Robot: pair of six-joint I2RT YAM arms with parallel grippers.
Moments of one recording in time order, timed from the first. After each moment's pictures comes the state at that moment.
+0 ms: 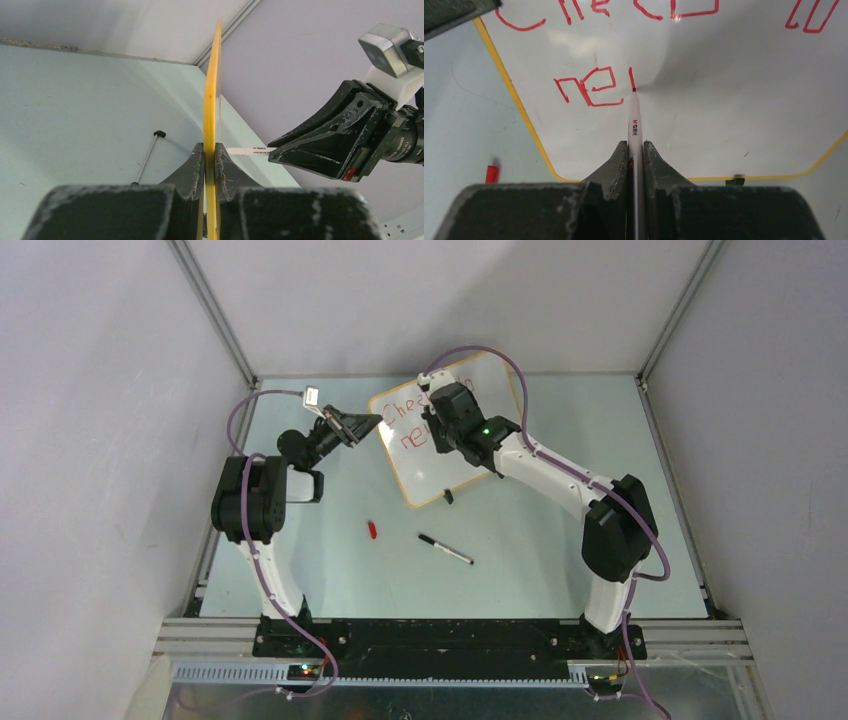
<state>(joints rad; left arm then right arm) -0.01 1.96 0.83 1.46 0.82 -1.00 0.74 1.83 1.62 -0.40 0.25 0.13</state>
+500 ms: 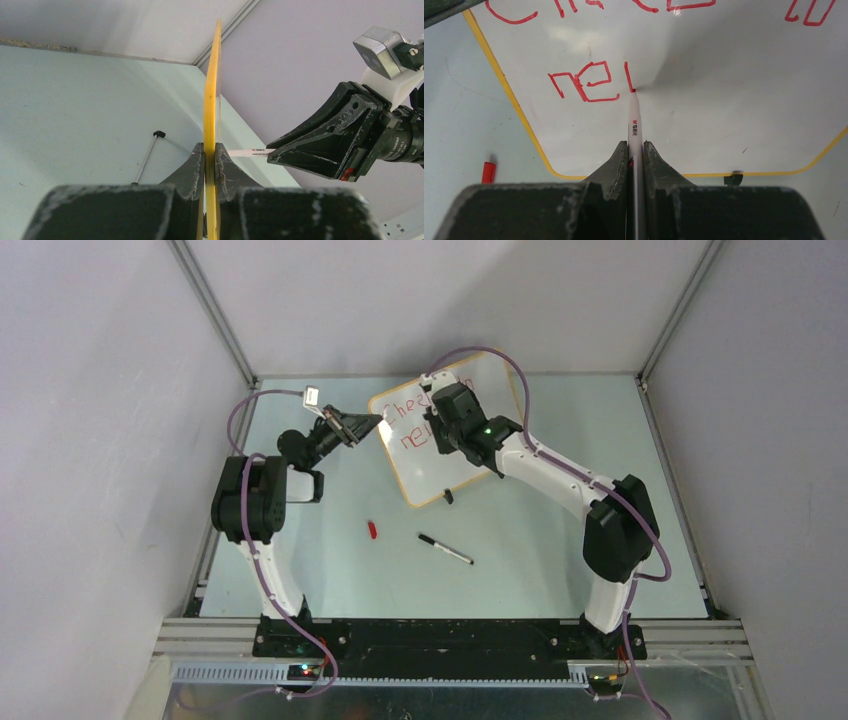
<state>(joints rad) -0.01 1.96 0.83 1.46 0.82 -1.00 0.74 1.82 1.59 -0.40 0.24 0.13</state>
